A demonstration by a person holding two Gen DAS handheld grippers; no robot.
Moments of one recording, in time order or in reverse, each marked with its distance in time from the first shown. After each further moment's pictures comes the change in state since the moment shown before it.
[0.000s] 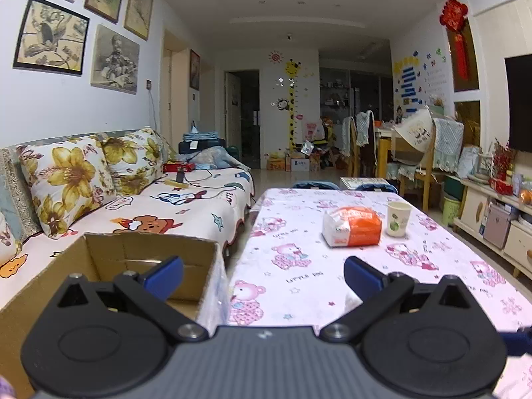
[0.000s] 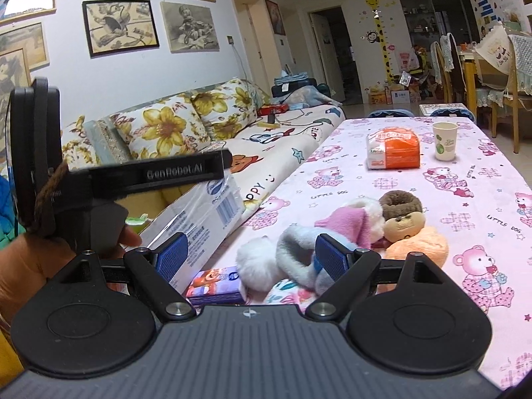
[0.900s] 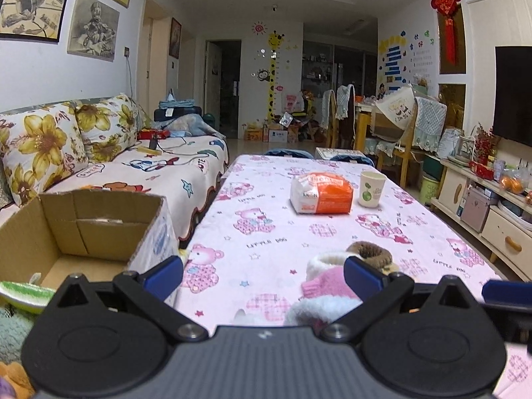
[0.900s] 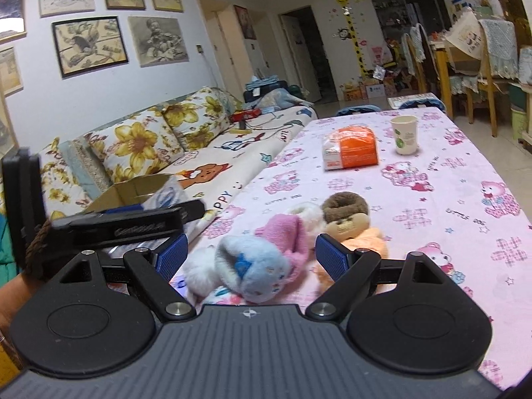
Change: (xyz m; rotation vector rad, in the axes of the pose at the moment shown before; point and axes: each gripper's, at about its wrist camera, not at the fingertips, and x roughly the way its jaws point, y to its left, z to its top) left arm 0.015 -0.026 -0.016 -0.031 0.116 -0.089; right arm -0.020 -0.045 -0.001 0.091 -0.019 -0.075
